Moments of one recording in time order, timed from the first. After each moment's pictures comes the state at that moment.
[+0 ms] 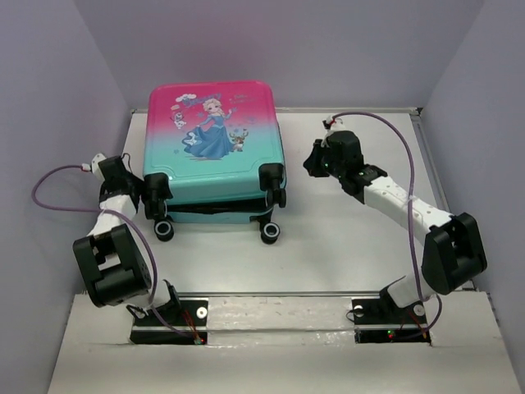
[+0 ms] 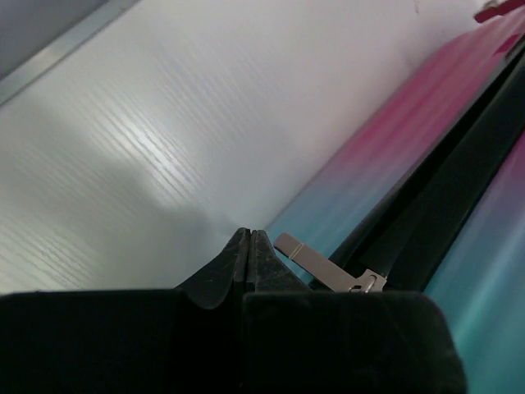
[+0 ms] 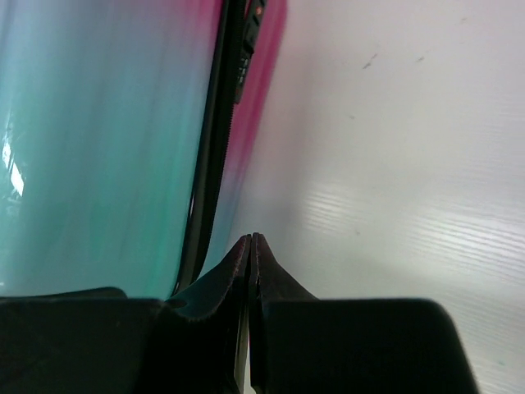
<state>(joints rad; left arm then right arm) 0.36 1.44 0.82 -0.05 -0.05 -0.59 0.49 1.50 1.09 -0.07 0.01 0.41</state>
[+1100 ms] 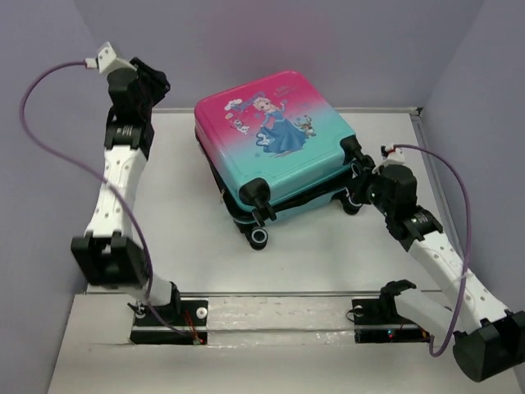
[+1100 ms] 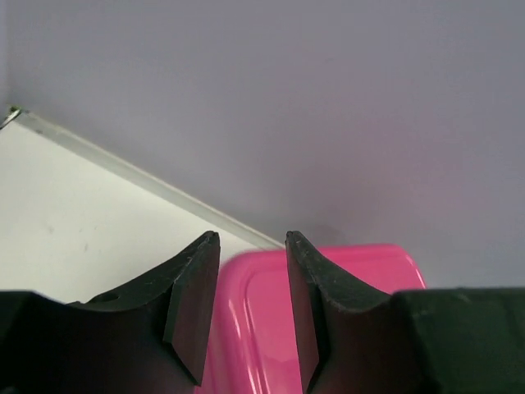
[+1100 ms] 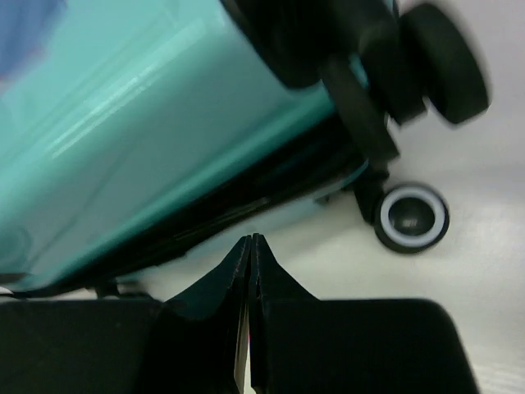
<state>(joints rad) -0.02 1.41 1.48 -0.13 -0.15 -0.63 0.32 0.88 0.80 -0.25 0.05 0.48</state>
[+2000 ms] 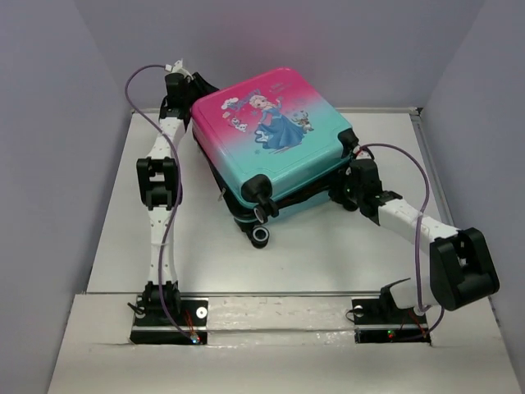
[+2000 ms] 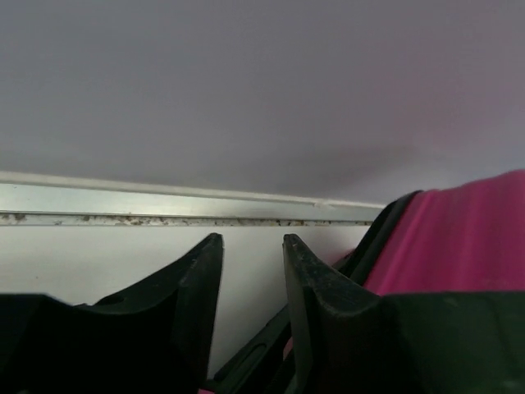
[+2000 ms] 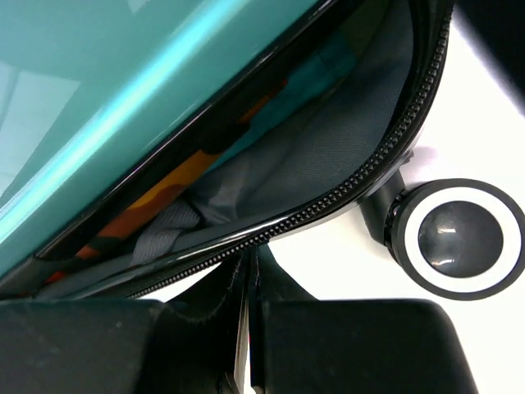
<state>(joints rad) -0.02 2.62 2.44 -0.06 0.36 -0.65 0.33 1.36 0.74 -0.04 -0.03 0.51</state>
